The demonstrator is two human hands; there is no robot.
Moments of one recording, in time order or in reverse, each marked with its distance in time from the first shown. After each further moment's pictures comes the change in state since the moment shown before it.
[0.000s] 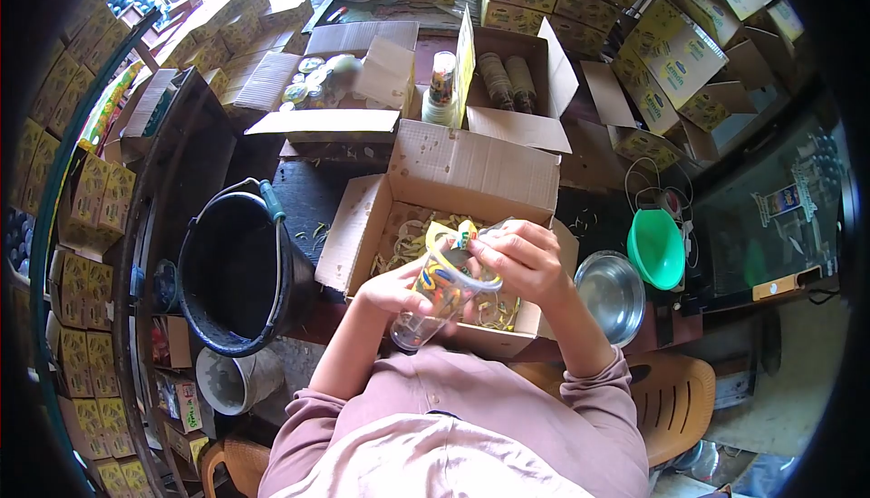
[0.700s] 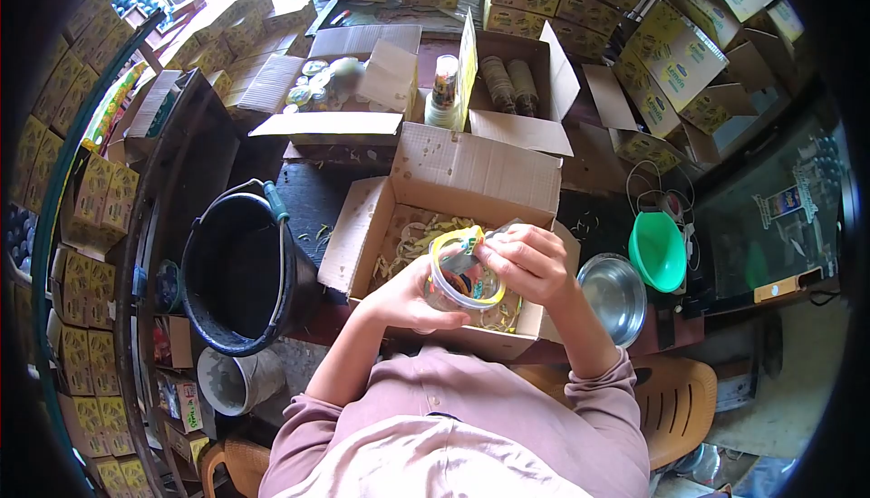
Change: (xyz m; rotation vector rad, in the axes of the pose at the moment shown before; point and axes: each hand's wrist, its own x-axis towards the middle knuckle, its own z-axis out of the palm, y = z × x) left_hand 0.017 0.019 0.048 0.755 0.351 0.146; right_hand 0.001 0.001 -0.006 -0.033 0.008 -0.080
